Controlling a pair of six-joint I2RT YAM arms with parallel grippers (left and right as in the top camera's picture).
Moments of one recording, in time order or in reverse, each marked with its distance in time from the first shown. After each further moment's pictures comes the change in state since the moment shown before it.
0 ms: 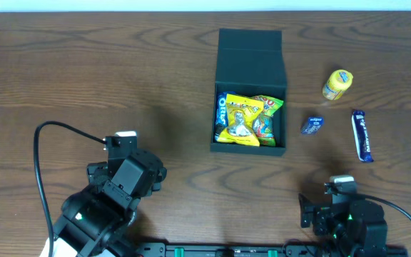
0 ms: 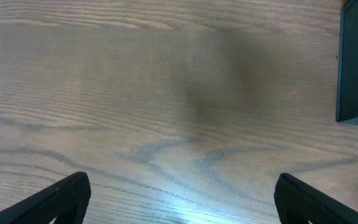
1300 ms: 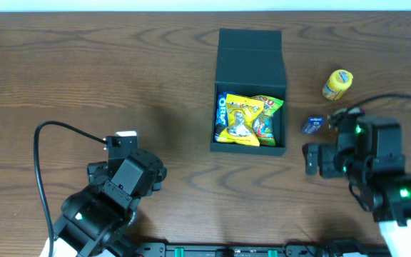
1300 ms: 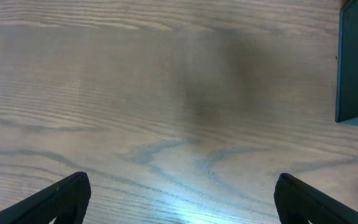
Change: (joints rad) left arm 0.000 0.000 0.000 0.003 0.000 0.003; right arm 0.000 0.880 0.629 0.053 0.000 0.000
